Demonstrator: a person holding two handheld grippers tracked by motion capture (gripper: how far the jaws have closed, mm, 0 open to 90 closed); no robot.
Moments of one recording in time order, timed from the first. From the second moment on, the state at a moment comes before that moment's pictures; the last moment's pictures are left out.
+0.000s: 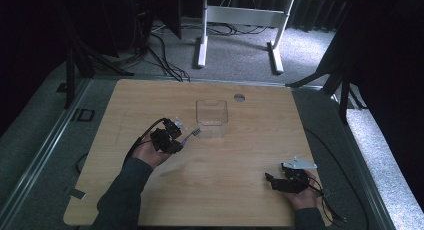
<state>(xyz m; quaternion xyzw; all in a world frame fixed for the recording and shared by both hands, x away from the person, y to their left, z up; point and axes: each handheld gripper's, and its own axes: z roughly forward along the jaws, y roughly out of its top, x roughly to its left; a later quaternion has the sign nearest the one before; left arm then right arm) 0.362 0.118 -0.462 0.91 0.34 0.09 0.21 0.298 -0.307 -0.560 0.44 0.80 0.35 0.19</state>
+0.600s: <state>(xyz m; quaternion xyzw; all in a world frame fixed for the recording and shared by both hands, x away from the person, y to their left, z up) 0.361 0.122 -0.456 0.90 0.35 0.10 0.23 0.298 -0.307 -0.560 0.44 0.80 0.35 0.19</state>
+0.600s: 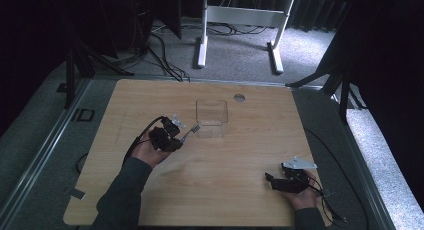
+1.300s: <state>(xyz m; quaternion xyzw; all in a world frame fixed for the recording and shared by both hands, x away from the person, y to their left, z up) 0.361 0.125 -0.451 0.89 0.36 0.12 0.25 0.298 -0.307 -0.560 0.44 0.80 0.35 0.19</state>
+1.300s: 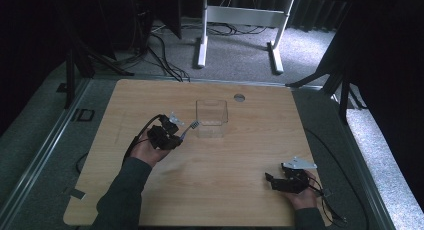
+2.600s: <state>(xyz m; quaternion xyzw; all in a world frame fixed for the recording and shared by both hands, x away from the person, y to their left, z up) 0.357 0.127 -0.438 0.86 0.36 0.16 0.32 0.298 -0.307 -0.560 0.44 0.80 0.35 0.19</state>
